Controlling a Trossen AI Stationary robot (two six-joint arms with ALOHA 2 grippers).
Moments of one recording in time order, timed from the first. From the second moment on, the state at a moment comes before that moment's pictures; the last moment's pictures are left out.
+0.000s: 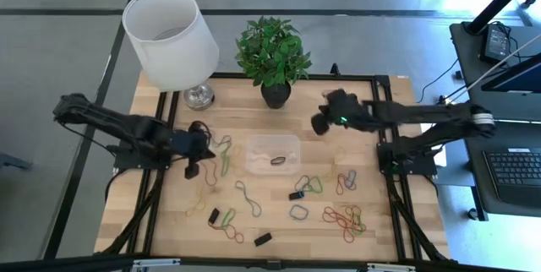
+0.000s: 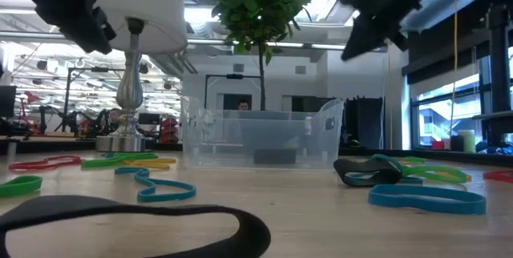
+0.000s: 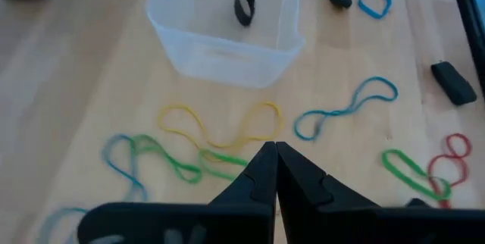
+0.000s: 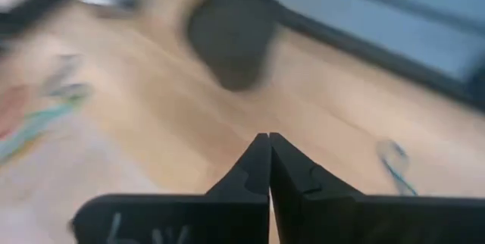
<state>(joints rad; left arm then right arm) -0.26 0.74 0.59 -0.61 -0.18 -0.39 -0.11 1.19 0.92 -0.57 0.52 0.69</state>
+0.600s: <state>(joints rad) -0.17 0.69 0.59 -0.59 -0.19 -0.28 -0.45 1.57 1.01 -0.92 0.38 0.99</state>
